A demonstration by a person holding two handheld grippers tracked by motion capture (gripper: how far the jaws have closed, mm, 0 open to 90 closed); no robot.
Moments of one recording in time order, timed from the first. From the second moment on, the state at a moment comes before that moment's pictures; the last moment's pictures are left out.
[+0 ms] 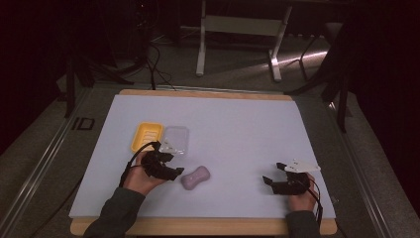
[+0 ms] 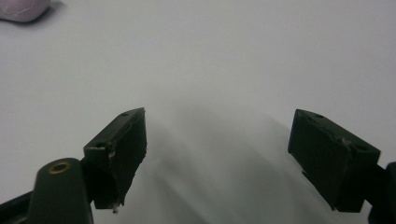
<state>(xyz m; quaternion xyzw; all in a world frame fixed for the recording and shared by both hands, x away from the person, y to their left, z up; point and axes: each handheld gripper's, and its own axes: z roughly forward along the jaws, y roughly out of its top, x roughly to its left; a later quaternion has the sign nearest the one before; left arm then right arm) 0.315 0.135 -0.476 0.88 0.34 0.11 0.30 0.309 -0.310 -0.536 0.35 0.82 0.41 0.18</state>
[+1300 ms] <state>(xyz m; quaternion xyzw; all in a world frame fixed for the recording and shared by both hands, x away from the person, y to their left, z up) 0.317 0.097 -0.470 0.91 0.31 0.10 0.27 0.309 -0.309 -0.537 0.35 0.82 0.41 0.18</state>
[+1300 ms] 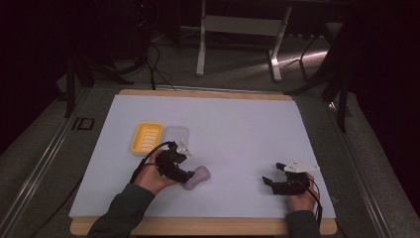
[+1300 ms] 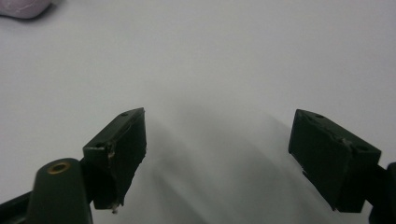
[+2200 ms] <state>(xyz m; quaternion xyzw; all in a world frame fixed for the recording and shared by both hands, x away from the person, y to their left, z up) 0.324 0.071 -0.480 0.93 0.29 0.07 0.23 0.310 -0.308 -0.537 0.35 0.83 0.41 0.18</state>
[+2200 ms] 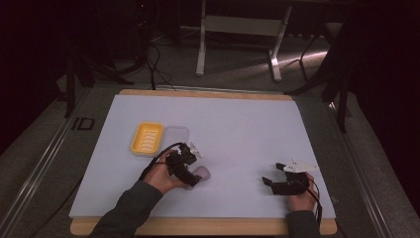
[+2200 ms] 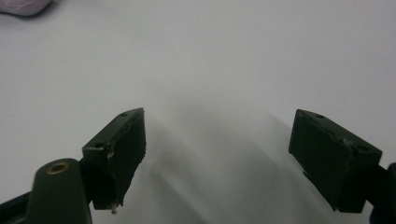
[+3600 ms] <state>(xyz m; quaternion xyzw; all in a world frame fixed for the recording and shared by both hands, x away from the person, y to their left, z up) 0.331 0.054 -0.501 0.95 0.25 0.04 0.17 0.310 -0.306 -0.538 0.34 0.83 0.40 0.18</state>
